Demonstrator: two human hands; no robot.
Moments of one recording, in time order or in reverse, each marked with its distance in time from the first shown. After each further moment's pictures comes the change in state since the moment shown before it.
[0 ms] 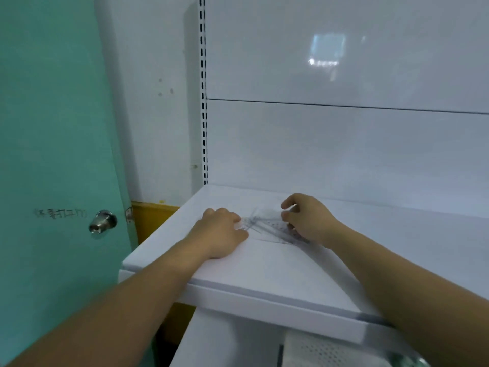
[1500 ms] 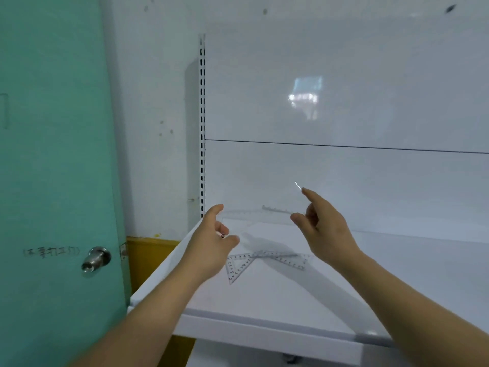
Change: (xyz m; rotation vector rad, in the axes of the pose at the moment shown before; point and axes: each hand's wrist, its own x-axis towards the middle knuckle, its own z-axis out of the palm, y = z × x) left_hand -0.030 0.009 -0.039 -0.767 0.268 0.039; right_hand -0.037 -0.023 -0.032 -0.093 0.475 -0.371
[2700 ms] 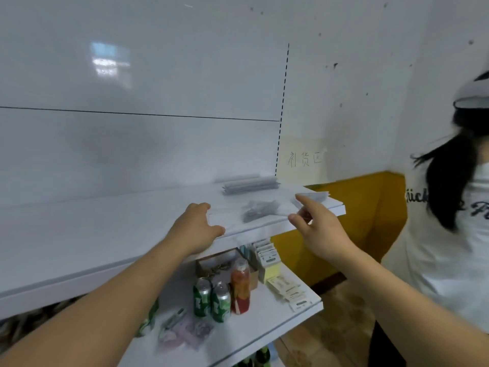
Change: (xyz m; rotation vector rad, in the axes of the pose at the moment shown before) left_hand -0.202 0.234 0.466 0.372 -0.646 0.330; right_hand -0.295 0.230 -0.483 -0.384 0.158 0.573
